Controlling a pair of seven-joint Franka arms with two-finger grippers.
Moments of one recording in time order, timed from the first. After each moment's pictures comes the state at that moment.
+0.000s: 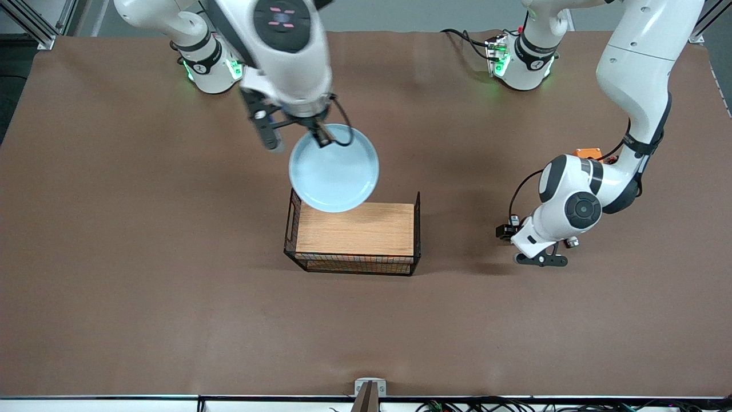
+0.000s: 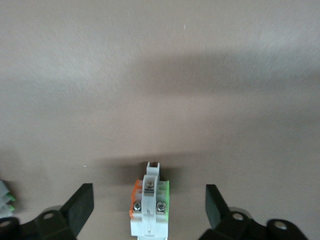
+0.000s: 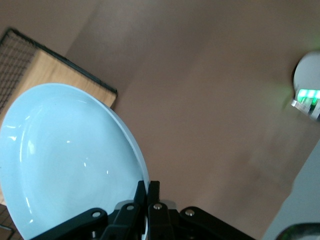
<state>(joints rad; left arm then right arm) 0.05 0.55 -0.25 -1.91 0.17 2.36 -0.22 0.67 0.43 -0.08 -1.05 0.13 1.26 1.60</state>
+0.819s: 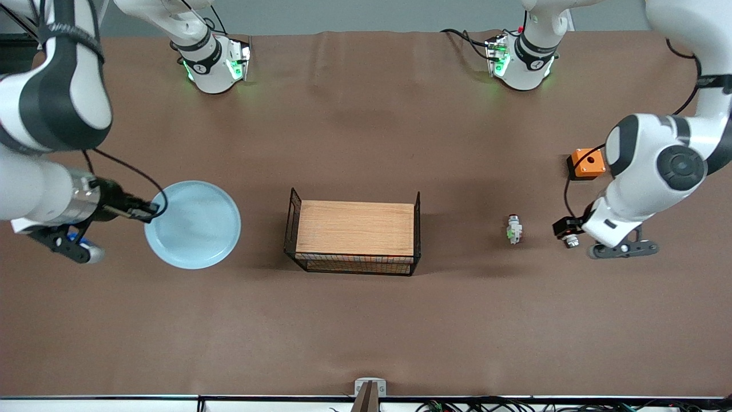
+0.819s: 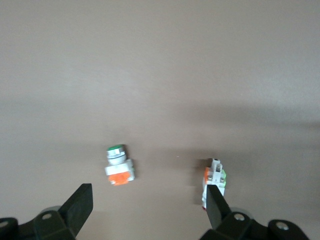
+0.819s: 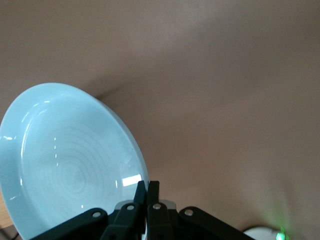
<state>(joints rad) 0.17 0.26 -0.26 -1.90 0.17 2.20 -0.22 0.13 0.41 -0.10 -1.30 0.14 1.50 0.41</state>
